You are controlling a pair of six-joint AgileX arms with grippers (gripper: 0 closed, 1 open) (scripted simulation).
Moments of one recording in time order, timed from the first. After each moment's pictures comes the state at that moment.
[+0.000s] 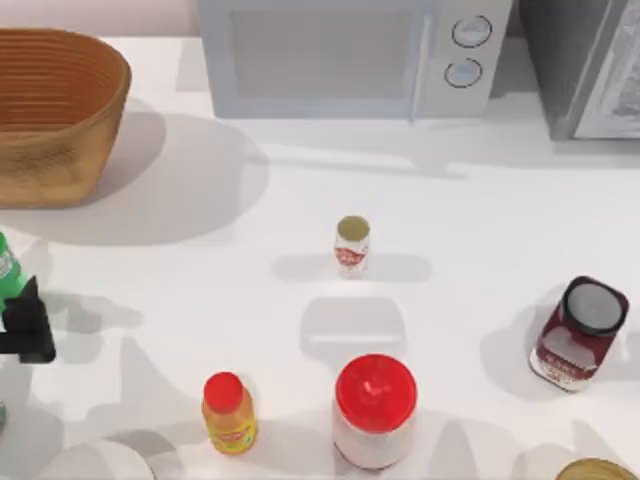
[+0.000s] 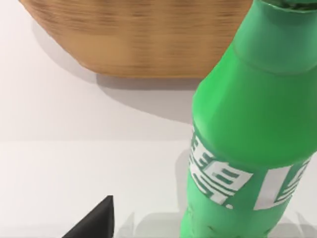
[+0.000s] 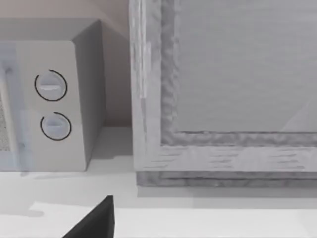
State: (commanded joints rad) left arm 0.19 1.26 0.06 0.78 0.20 0.10; right arm 0.00 0.00 0.00 0.00 0.00 0.00
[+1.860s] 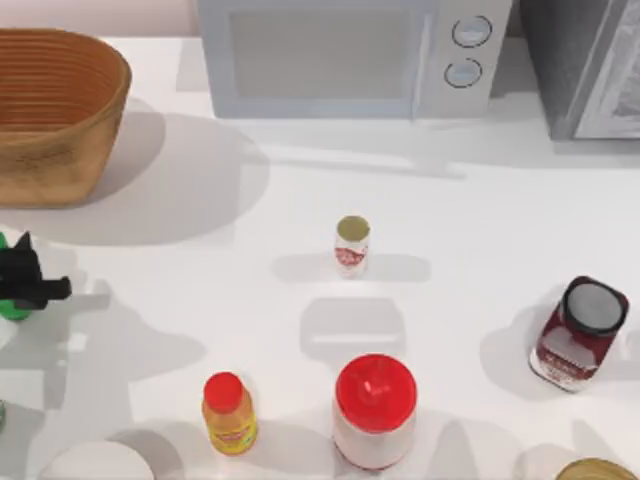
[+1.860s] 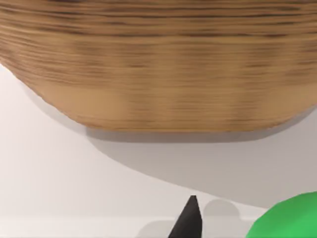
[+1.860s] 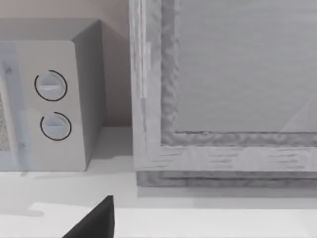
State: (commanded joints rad) left arm 0.13 1.72 0.23 1.08 0.15 0.08; right arm 0.00 0.00 0.00 0.00 0.00 0.00
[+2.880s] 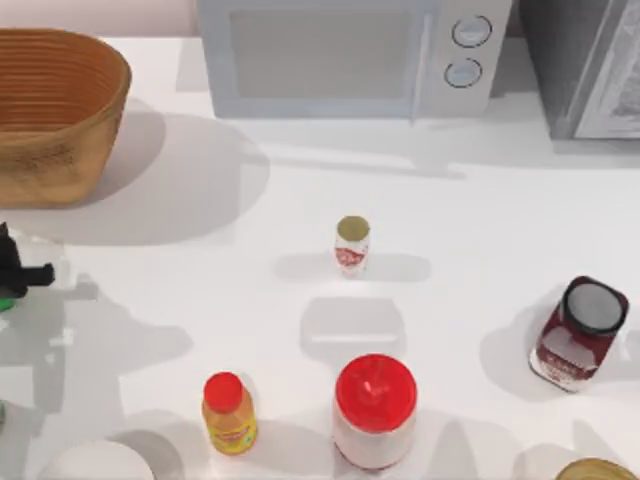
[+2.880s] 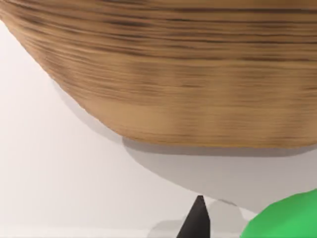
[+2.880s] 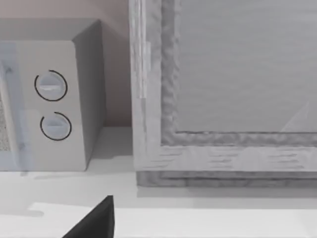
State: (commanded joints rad) left arm 0.18 1.68 0.28 1.02 0.15 0.08; right arm 0.00 0.00 0.00 0.00 0.00 0.00
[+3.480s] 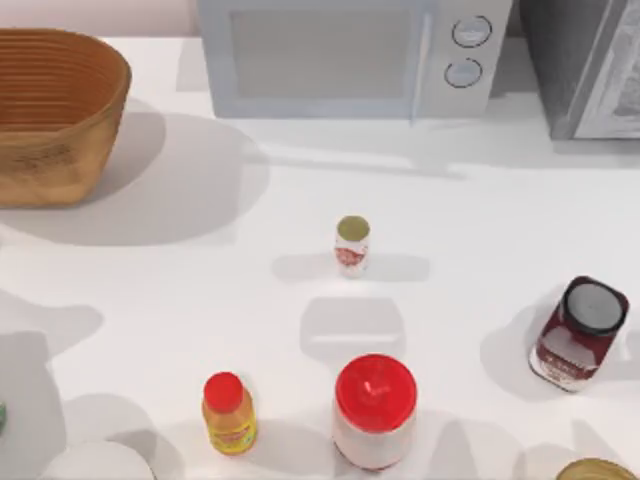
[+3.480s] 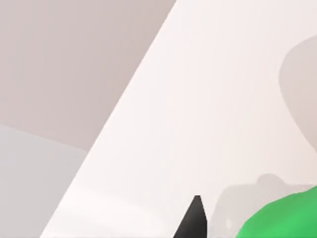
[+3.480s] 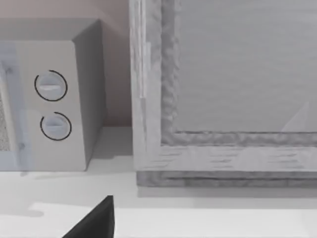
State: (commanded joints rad) left arm 0.46 1.48 0.58 0.40 0.08 0.11; right arm 0.00 0.00 0.00 0.00 0.00 0.00
